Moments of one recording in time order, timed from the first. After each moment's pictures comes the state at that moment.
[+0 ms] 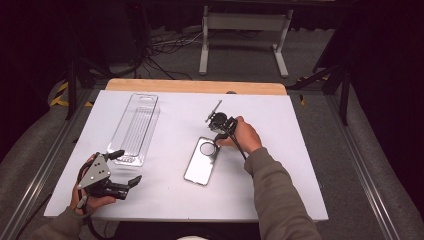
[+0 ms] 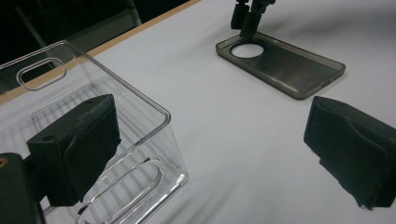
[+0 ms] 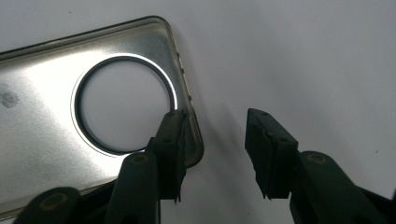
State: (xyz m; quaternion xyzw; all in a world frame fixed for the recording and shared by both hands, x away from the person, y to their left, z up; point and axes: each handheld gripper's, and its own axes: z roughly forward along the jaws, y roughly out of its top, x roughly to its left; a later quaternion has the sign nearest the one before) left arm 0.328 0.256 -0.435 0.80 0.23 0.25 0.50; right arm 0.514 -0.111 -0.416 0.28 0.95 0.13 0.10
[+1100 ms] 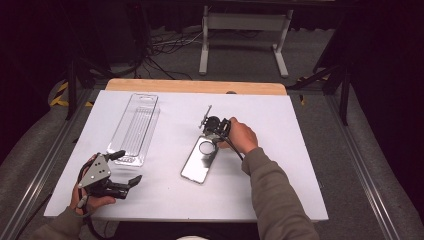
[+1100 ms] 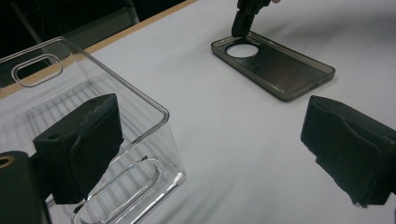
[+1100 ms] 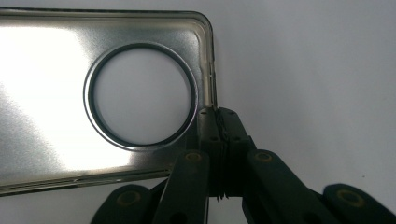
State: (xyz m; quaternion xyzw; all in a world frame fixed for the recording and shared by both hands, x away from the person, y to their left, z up) left arm 0.329 0.257 -0.436 0.80 0.23 0.24 0.50; right arm 0.504 -0.092 -0.419 0.21 0.96 0.09 0.13
